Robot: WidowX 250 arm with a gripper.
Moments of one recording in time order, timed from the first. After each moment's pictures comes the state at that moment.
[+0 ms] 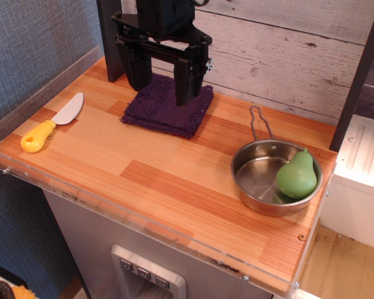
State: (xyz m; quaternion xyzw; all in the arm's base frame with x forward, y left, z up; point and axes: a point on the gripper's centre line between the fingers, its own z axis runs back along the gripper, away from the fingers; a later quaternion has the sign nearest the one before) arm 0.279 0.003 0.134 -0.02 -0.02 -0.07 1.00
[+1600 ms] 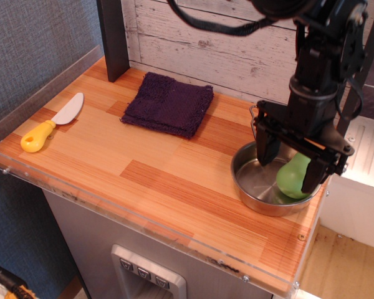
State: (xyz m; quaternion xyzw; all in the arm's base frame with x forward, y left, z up) arm 0.310 -0.132 0.046 0.00 -0.03 -0.18 0.98
